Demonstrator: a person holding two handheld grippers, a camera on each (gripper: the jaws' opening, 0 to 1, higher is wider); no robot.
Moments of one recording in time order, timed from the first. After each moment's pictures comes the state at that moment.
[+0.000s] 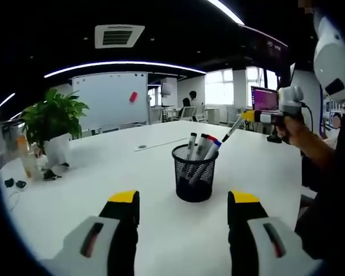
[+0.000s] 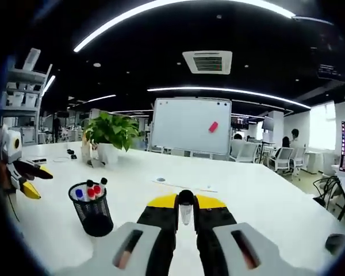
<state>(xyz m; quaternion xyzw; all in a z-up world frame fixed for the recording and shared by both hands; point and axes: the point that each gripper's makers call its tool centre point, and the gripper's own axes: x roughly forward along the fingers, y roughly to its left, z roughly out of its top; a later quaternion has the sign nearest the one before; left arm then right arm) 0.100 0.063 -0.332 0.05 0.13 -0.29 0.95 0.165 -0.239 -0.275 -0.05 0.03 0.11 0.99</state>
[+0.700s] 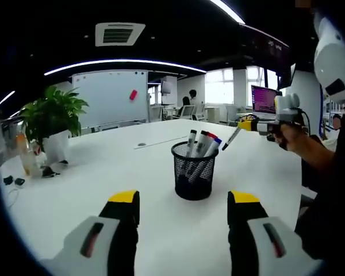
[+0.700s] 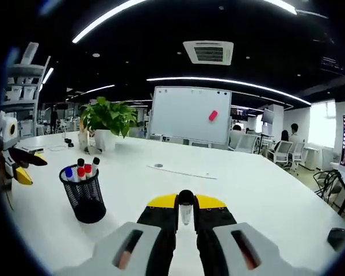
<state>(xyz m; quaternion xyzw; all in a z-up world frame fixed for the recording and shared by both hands) 0.101 0.062 -0.337 0.04 0.14 -0.29 0.94 0.172 -0.244 -0.309 -0.07 0.07 0.10 0.99</state>
